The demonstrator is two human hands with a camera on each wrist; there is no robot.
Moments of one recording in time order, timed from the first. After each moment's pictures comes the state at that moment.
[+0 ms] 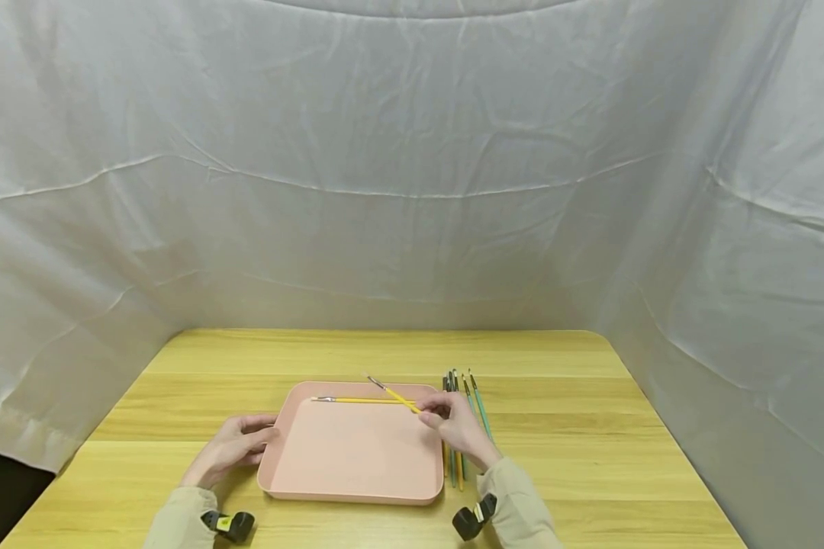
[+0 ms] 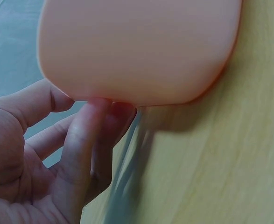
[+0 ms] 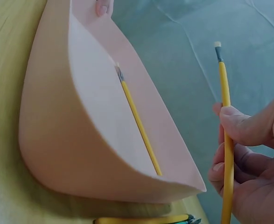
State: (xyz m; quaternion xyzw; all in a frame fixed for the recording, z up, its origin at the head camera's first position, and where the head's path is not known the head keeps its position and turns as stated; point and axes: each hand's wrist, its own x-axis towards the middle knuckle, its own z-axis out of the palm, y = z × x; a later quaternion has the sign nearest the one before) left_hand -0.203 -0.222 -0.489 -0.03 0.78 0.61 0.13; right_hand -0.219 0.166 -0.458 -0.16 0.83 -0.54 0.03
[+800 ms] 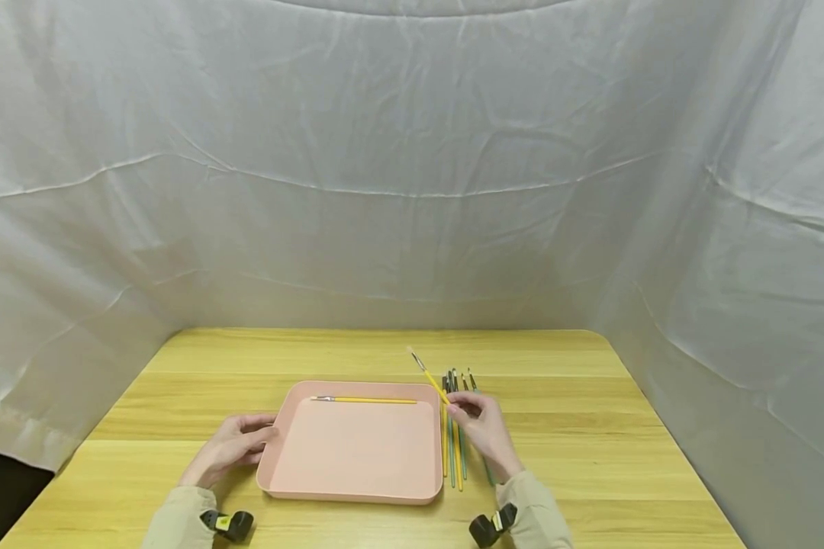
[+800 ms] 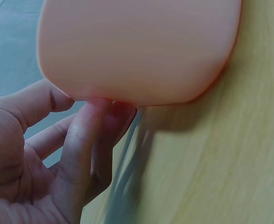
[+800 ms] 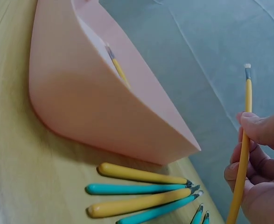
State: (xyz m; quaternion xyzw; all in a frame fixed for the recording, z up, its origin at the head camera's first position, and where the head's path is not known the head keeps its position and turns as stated) left_hand -0.203 -0.222 -0.488 -0.04 0.79 0.60 0.12; right_hand -0.211 0.189 -0.467 -0.02 0.78 -0.62 -0.03
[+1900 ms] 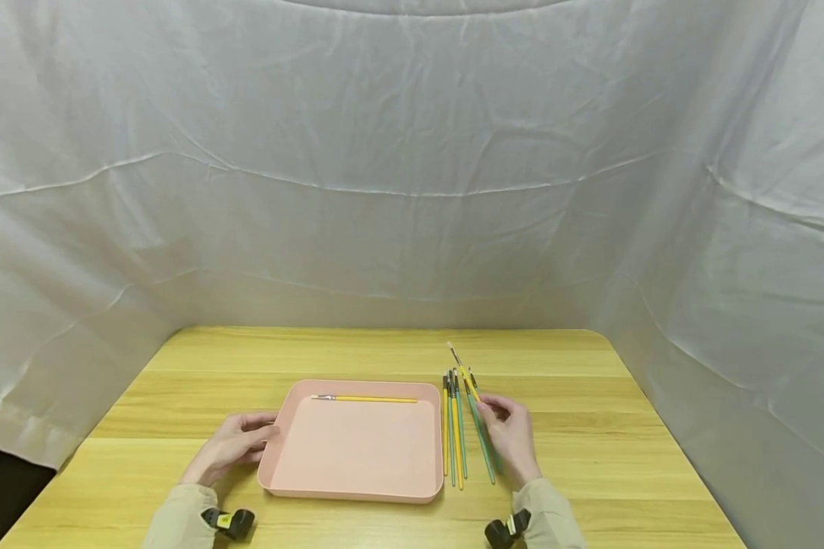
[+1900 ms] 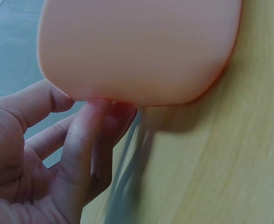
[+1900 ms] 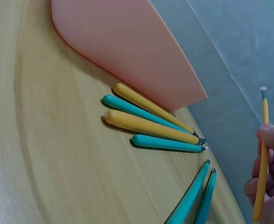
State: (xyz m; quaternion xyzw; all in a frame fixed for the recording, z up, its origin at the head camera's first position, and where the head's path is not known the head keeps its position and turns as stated) left_hand -0.201 -0.225 -0.489 -0.02 0.78 0.61 0.13; right_hand -0.210 0.219 -0.483 0.05 0.82 -0.55 -0.11
